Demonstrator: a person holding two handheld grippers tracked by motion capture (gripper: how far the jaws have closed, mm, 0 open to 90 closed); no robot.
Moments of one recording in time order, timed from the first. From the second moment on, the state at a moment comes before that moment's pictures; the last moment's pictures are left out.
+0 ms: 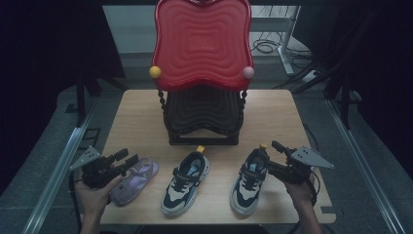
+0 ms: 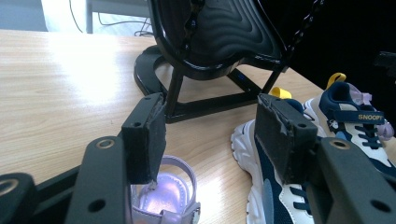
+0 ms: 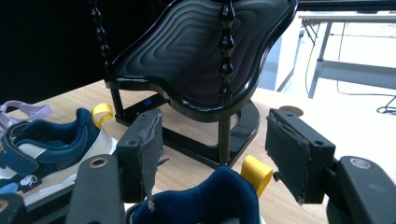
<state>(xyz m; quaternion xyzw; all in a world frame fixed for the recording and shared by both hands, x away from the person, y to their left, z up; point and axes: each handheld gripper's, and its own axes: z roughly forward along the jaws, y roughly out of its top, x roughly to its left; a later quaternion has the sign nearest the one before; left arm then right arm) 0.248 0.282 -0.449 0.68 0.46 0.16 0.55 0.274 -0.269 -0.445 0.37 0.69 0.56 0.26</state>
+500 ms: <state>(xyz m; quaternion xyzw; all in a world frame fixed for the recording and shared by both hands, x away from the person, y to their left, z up) 0.253 0.278 -0.455 0.69 0.47 0.16 0.53 0.284 -0.277 -0.454 0.37 0.70 0.56 0.24</state>
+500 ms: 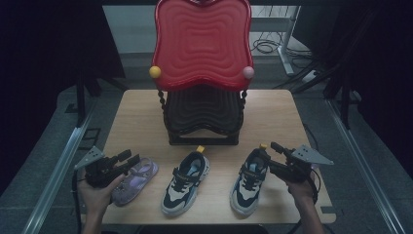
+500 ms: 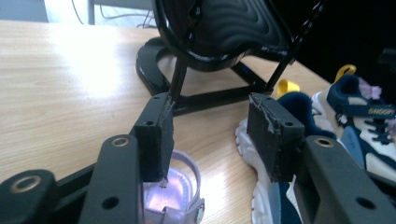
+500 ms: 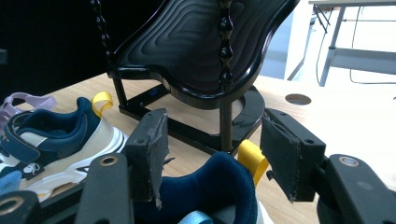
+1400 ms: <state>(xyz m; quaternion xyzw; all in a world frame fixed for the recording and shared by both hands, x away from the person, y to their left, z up) 0.250 0.271 -0.438 0.74 0.45 0.16 0.47 0.289 -0.289 -0.461 0.42 0.69 0.55 0.20</state>
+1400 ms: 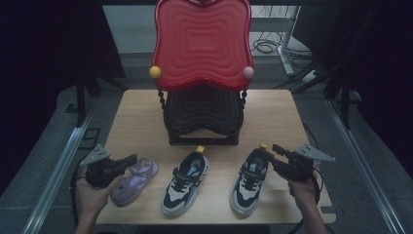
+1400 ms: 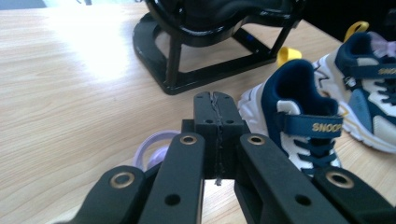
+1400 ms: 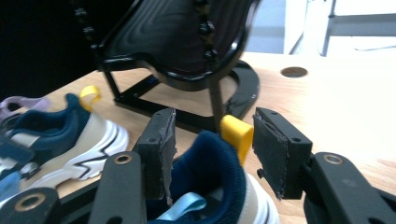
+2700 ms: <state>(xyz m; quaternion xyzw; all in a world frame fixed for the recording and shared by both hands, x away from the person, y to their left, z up) 0.210 0.278 -0.500 0.81 0.48 0.07 0.34 0.290 -0.281 -0.471 0.44 0.70 0.52 0.21</state>
